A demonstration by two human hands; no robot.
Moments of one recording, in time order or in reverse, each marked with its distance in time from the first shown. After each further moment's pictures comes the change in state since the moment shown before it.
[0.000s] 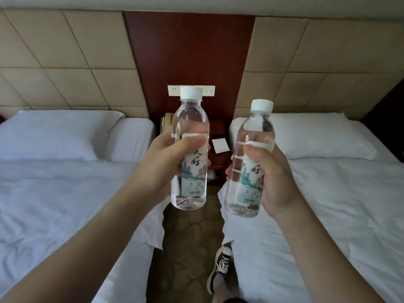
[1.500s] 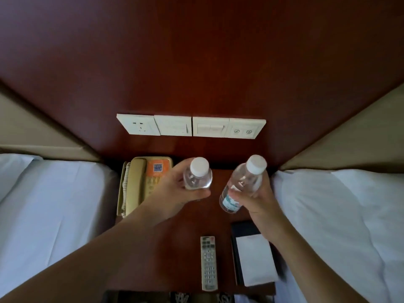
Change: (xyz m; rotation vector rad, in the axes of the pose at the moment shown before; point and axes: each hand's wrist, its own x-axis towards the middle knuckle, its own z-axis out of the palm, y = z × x) left_hand 0.847 -0.375 -0.206 0.205 -0.011 -0.227; right_hand 0.851 0.345 -0.105 -0.252 -0.052 0.255
